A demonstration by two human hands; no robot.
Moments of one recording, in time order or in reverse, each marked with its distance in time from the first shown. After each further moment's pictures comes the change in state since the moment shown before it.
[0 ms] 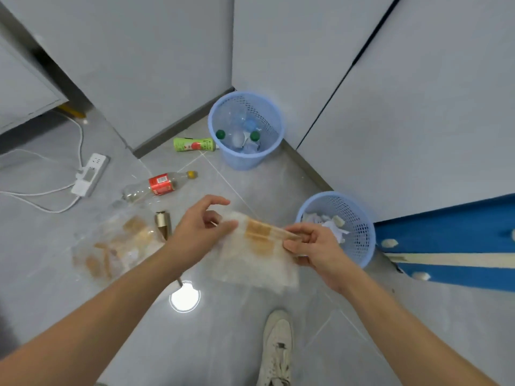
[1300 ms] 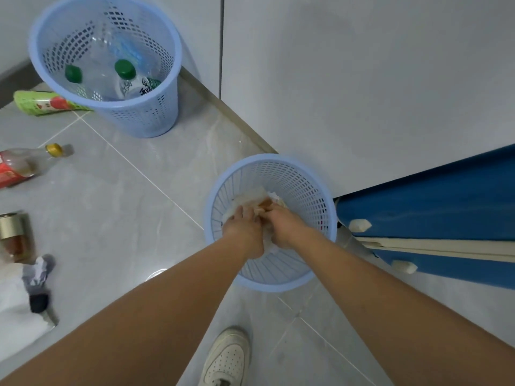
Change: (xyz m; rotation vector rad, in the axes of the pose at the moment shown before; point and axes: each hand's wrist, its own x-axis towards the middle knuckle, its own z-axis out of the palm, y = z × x) left_hand 0.215 -0.151 0.337 1.380 -0.584 -0.034; right_hand 0.227 0.158 -0.206 -1.294 -0.079 -0.037
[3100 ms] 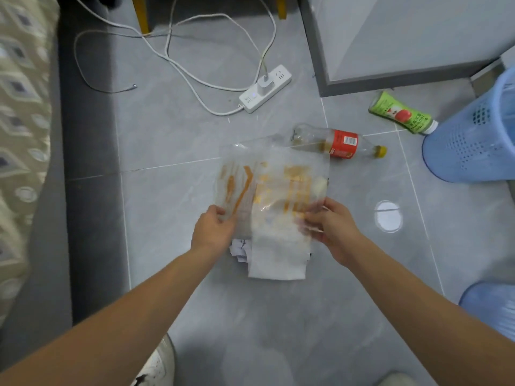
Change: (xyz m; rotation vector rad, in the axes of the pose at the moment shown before) left_hand -0.317 -0.516 0.256 -1.572 0.695 -0.880; right_hand 0.034 -0.544 0.158 0.979 -0.165 0.071
